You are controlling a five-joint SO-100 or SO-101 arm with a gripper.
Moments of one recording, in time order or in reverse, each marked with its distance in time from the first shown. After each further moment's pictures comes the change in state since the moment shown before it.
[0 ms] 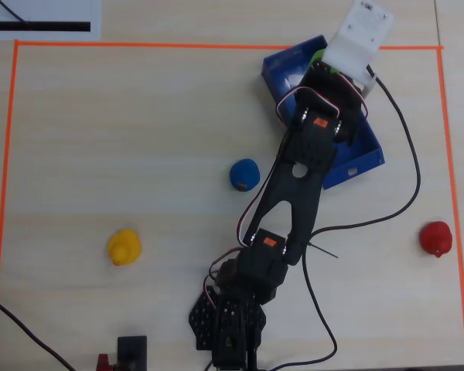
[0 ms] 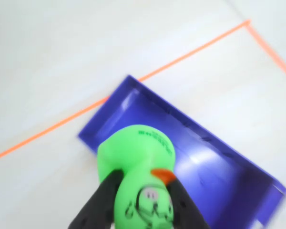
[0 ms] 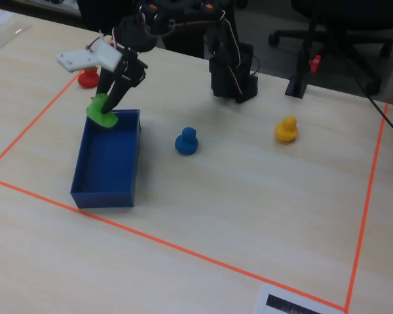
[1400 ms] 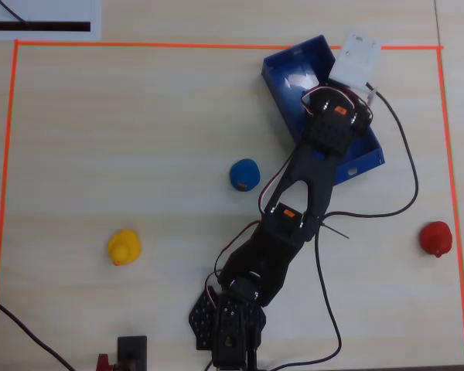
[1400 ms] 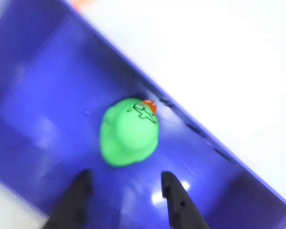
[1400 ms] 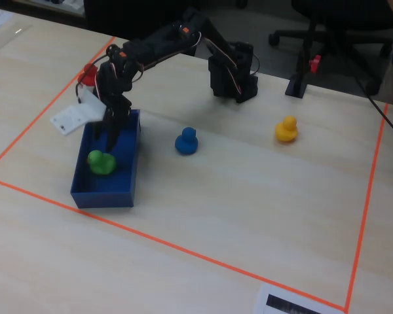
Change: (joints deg) arm 4.7 -15.8 -4.4 1.9 -9.6
